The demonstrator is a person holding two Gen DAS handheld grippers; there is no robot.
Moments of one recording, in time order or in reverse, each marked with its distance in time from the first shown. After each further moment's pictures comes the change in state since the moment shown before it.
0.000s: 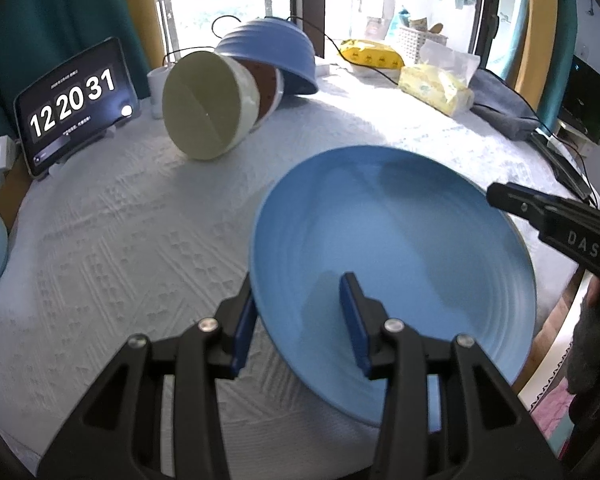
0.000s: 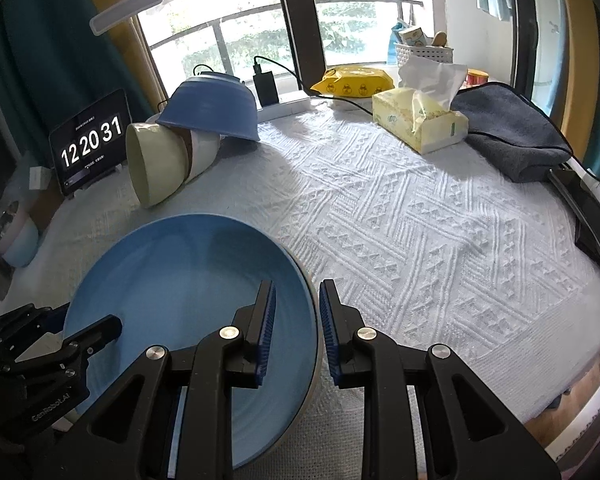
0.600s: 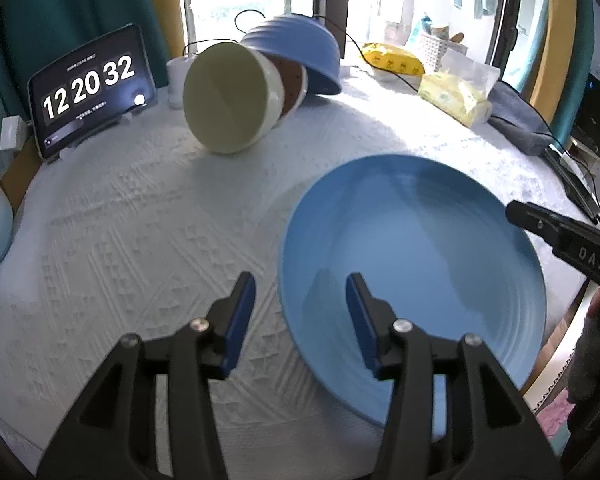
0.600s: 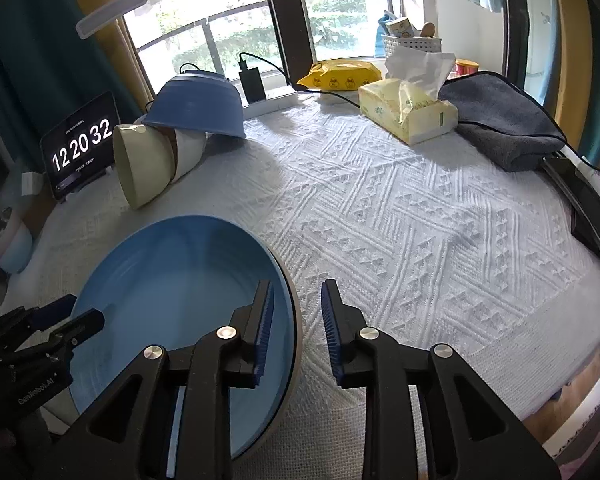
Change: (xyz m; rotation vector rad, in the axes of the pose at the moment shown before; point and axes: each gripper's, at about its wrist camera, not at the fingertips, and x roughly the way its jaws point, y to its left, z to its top) left arm 0.001 0.013 0.001 -0.062 0.000 0.020; right arm 0.003 -0.010 -0.002 0.038 0.015 -0.015
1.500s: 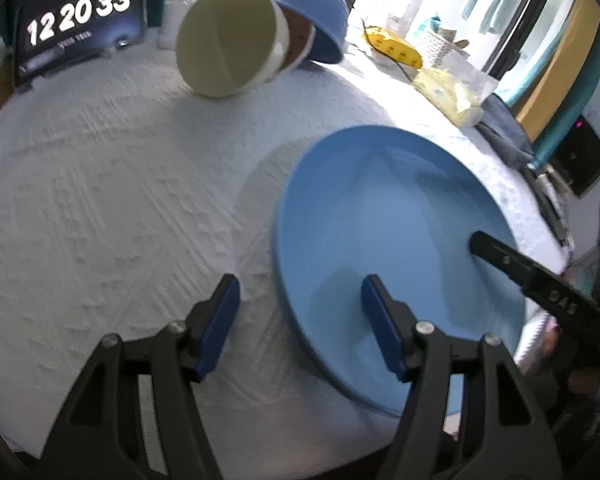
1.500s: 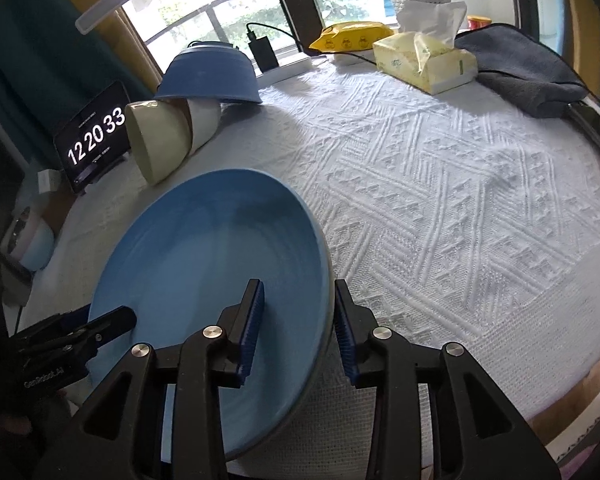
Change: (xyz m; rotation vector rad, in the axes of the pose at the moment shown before) left arm 0.018 0.016 -0.010 -0.159 0.112 -0.192; right arm 0.015 0.002 -0.022 0.063 0.080 0.104
